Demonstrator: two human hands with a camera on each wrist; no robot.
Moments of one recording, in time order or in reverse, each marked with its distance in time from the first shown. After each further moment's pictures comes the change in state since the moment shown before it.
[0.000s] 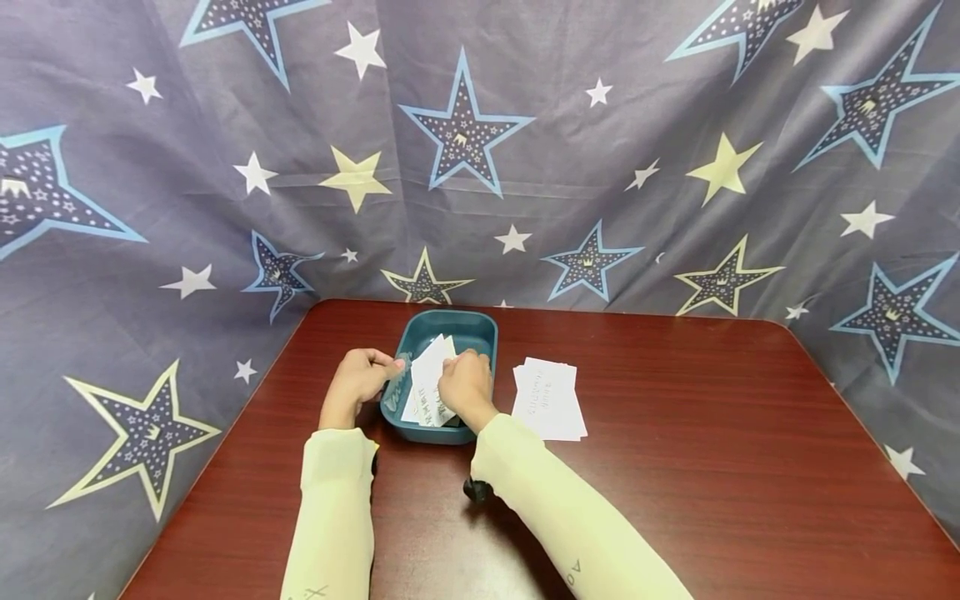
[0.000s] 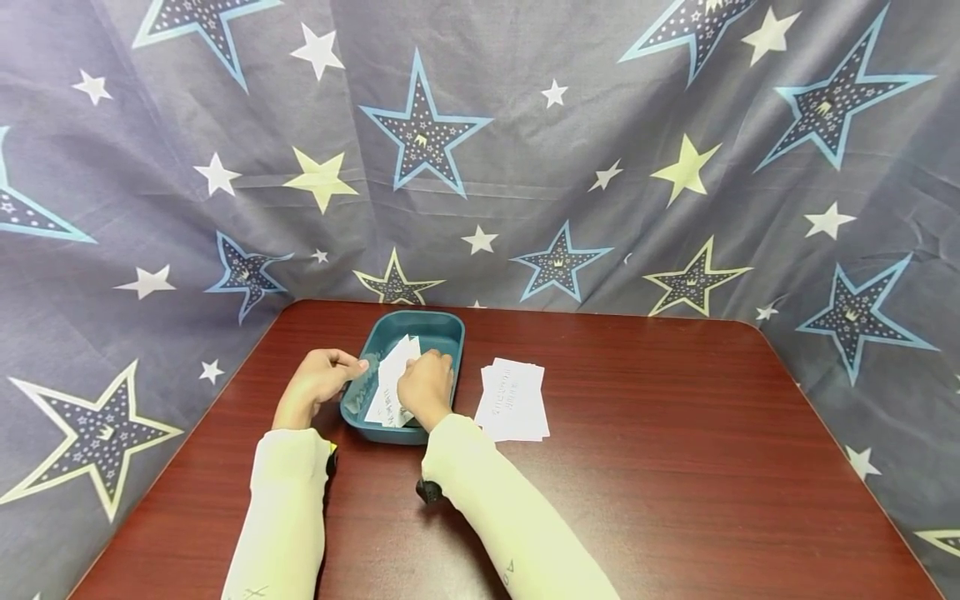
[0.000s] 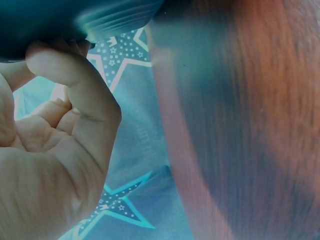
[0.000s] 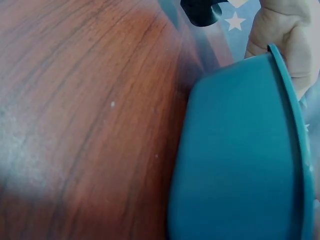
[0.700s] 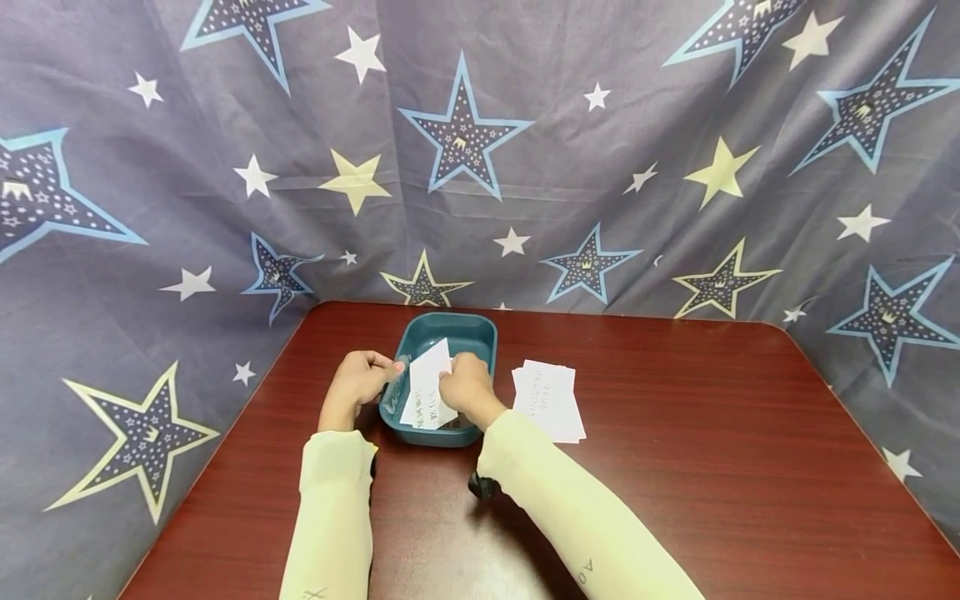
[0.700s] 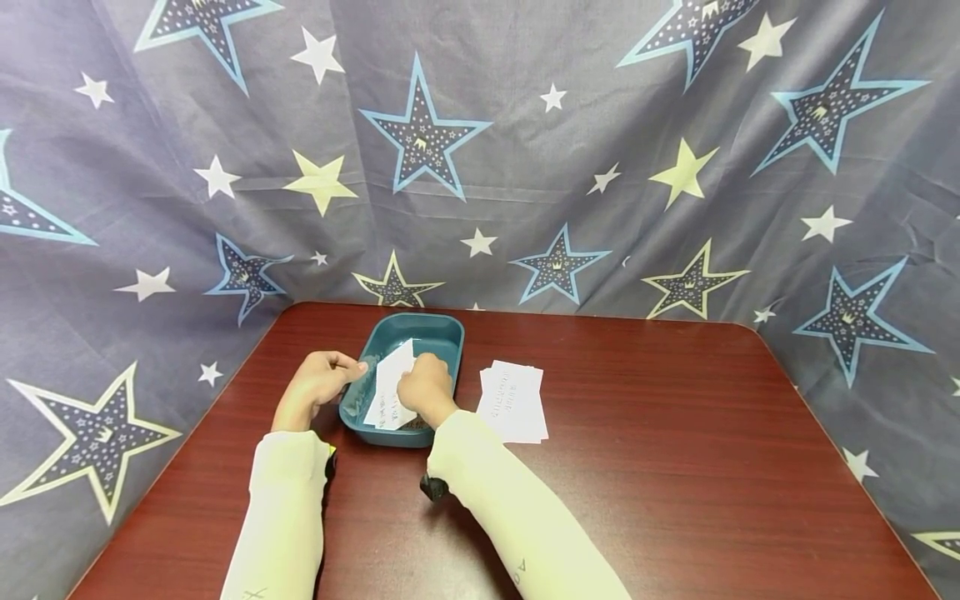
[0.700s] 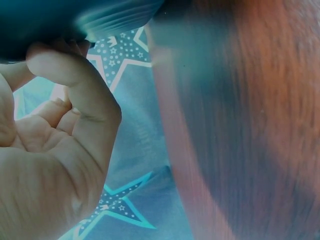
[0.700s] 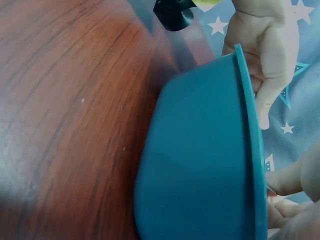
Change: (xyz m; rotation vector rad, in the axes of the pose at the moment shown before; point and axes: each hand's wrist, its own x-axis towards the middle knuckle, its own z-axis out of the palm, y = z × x) left_hand -0.001 0.001 0.001 0.006 -0.006 0.003; right_hand -0.001 -0.007 -0.021 0.040 -0.170 -0.015
